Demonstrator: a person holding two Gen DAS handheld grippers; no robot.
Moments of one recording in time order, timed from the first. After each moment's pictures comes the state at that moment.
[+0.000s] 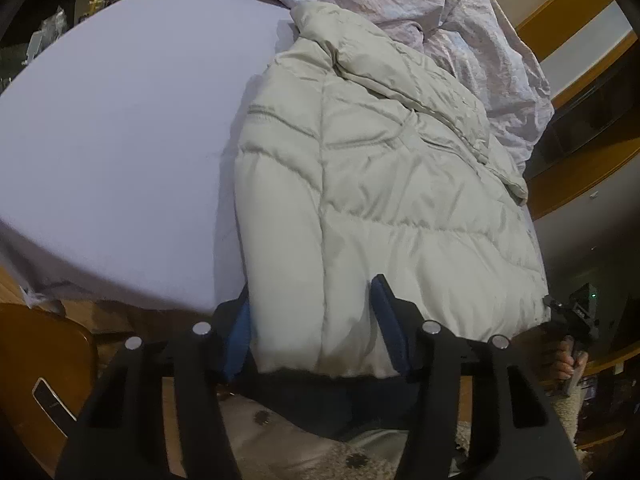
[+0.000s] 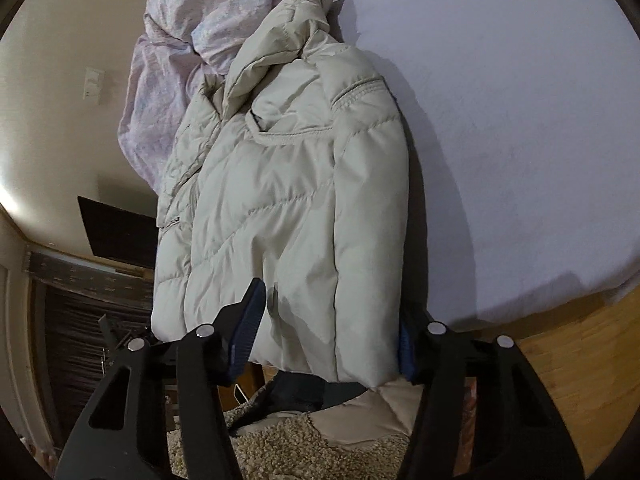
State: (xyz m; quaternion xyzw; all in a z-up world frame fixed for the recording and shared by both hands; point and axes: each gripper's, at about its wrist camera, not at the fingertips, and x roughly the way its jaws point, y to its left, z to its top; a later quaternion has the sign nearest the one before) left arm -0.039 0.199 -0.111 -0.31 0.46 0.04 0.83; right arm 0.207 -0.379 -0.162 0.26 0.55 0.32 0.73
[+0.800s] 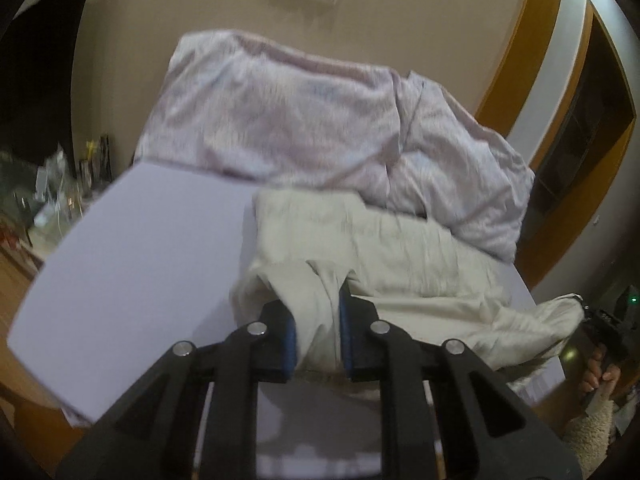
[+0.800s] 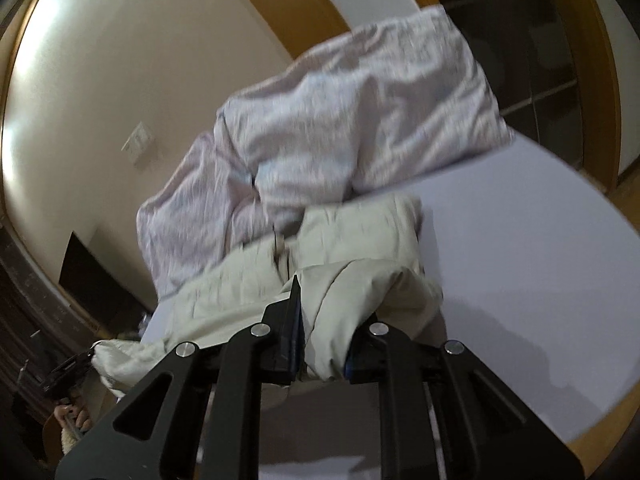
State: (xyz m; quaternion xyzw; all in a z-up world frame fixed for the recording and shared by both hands) left arm 0.035 0.210 0.039 -0.21 0.28 0.10 0.93; right arm 0.249 -0.330 0.000 0.21 0.30 0.27 0.89
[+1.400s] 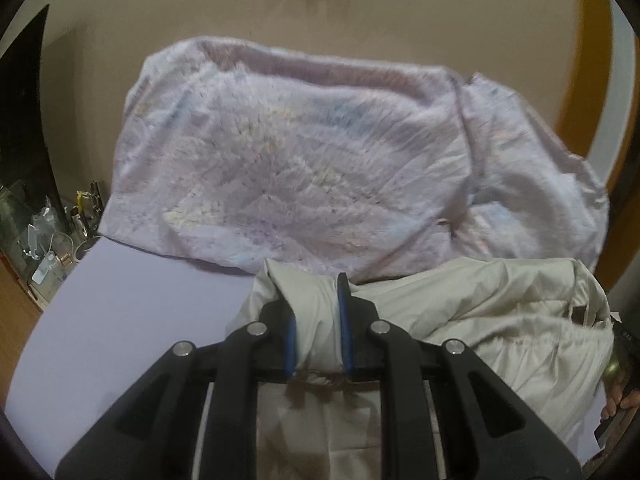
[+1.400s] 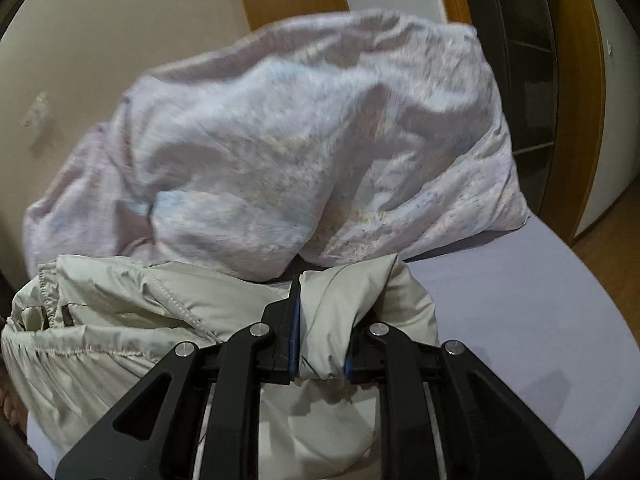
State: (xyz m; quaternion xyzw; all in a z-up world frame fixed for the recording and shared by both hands) left arm 0.267 0.260 0.018 -0.16 0.29 0.18 0.92; right arm 0.442 -0.206 -0.016 0.09 0.30 0.14 0.94
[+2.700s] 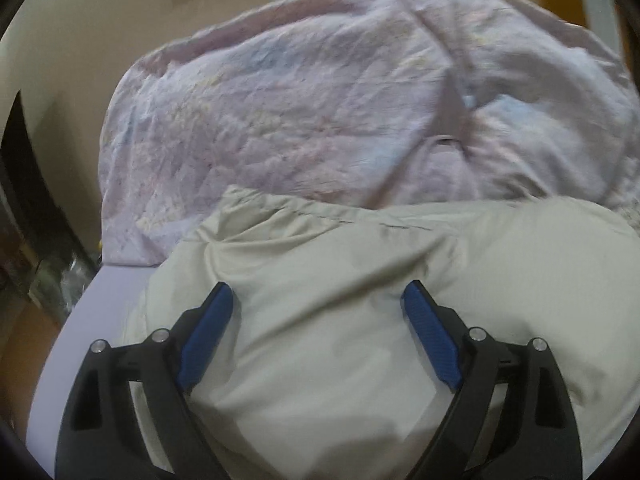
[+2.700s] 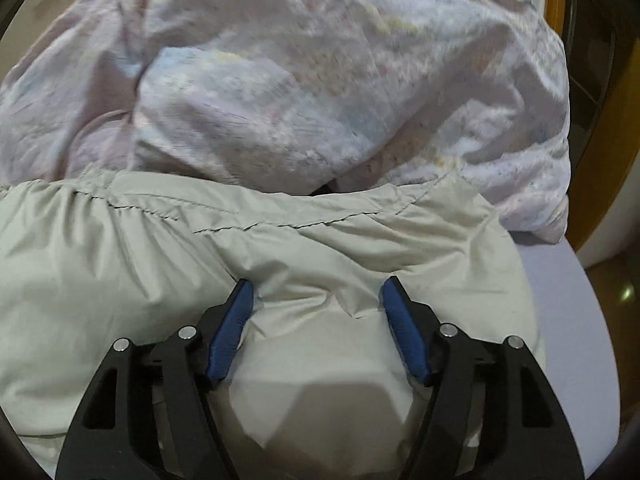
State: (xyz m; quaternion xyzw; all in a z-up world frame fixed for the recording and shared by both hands) left arm 0.321 0.176 -0.052 -0.01 0.33 0.24 0.91; right arm 0.461 -0.116 -0.081 -0.07 0.36 0.14 0.92
